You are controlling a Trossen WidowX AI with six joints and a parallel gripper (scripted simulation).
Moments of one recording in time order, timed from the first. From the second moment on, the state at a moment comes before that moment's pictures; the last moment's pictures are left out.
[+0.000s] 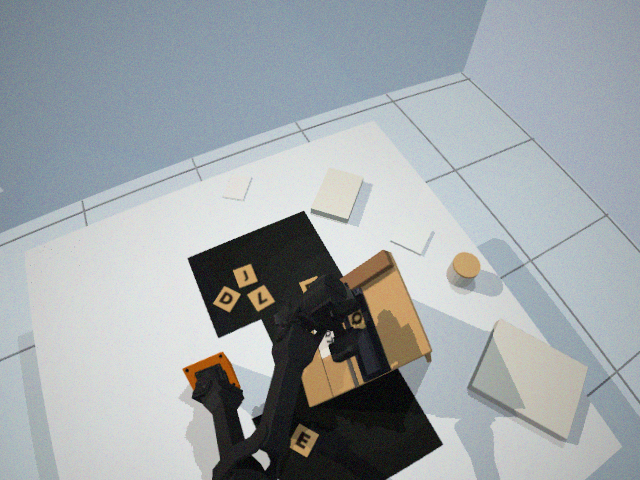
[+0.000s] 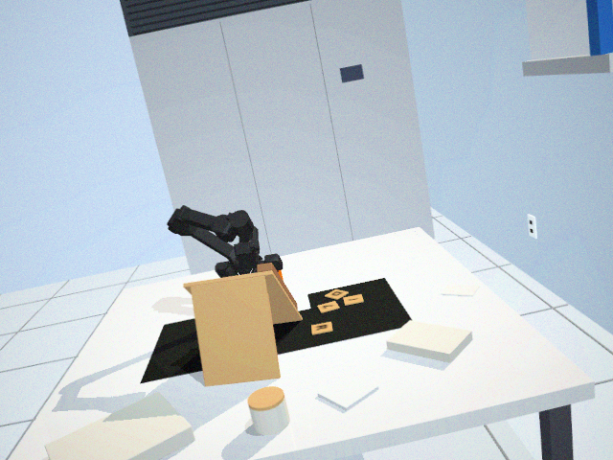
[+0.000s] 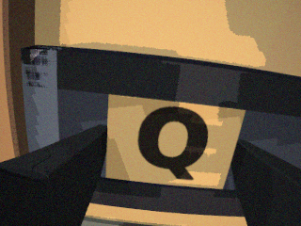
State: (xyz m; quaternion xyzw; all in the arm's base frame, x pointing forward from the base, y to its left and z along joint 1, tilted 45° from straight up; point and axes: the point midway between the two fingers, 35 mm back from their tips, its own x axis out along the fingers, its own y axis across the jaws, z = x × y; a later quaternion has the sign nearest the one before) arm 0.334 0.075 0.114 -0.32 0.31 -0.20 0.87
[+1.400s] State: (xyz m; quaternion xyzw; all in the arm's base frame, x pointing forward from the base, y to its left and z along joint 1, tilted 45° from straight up) arm 0.322 0.093 0.113 -0.32 0.31 -0.20 0.87
